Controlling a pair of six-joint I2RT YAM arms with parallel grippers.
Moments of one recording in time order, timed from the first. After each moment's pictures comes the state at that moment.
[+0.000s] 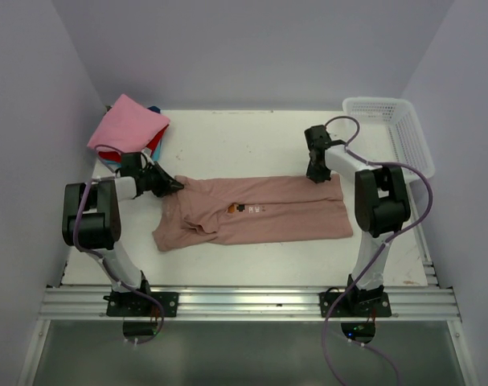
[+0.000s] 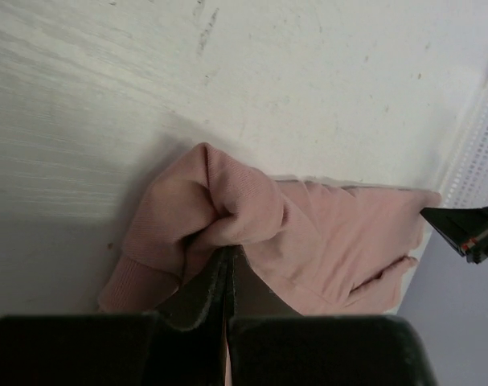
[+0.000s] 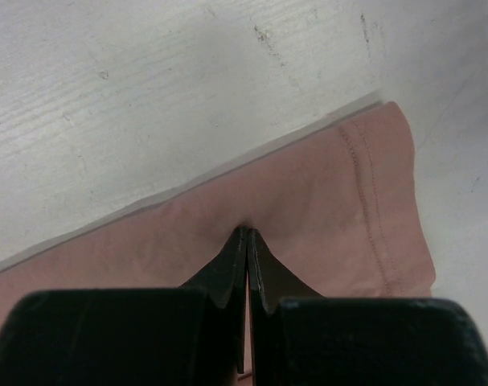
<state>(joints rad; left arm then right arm) 0.12 1.79 0.86 0.04 0.60 -0.69 0.24 1.97 1.39 -0.59 0.35 0.52</state>
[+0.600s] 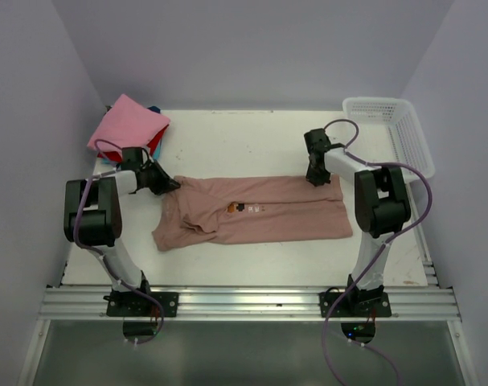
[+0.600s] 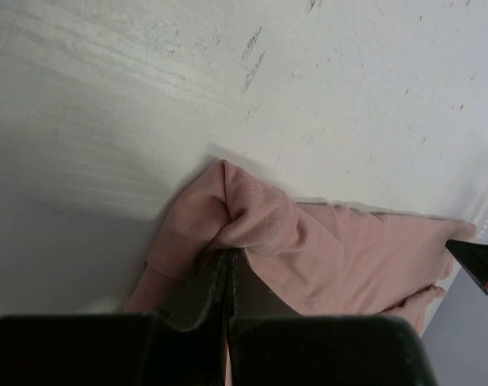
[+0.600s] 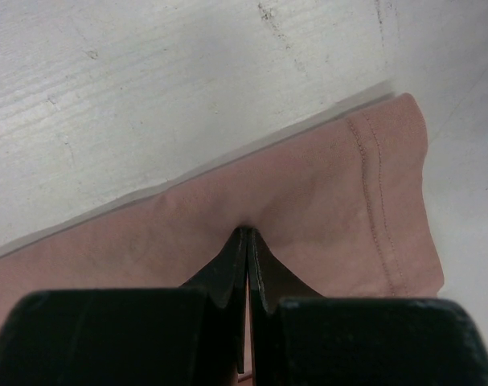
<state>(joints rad) 0.11 1.81 0.95 -0.09 0.45 -0.65 0.24 1.97 1.35 -0.56 0.33 0.51</state>
